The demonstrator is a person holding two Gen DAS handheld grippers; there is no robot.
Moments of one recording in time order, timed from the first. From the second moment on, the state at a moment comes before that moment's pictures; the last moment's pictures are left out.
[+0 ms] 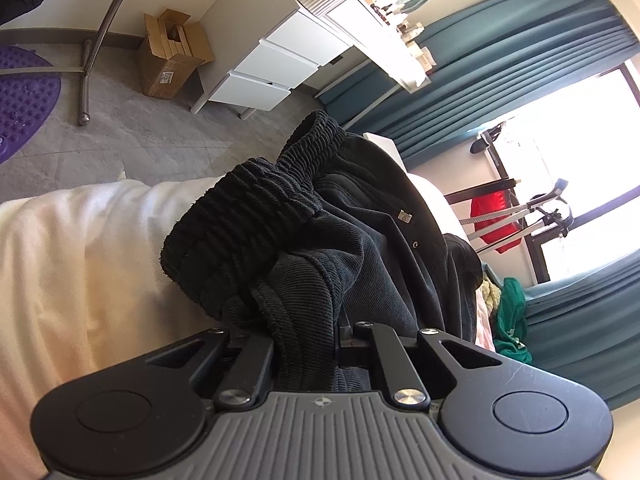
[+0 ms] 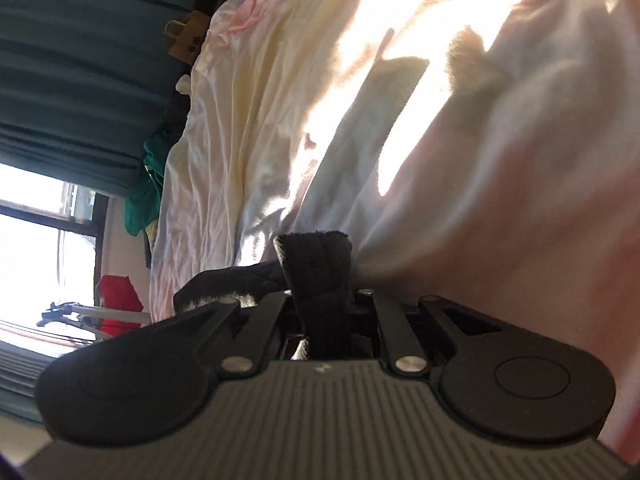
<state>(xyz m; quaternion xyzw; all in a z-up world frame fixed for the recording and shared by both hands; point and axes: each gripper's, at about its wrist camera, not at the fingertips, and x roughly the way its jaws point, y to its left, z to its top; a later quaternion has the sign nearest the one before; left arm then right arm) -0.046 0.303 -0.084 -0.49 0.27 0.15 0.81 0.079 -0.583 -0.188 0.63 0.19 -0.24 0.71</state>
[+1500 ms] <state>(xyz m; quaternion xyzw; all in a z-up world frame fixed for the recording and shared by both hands) -0.005 0.191 0.018 -0.17 0.31 0.00 0.94 0.091 -0.460 -0.082 0.43 0.23 -0.25 0.83</state>
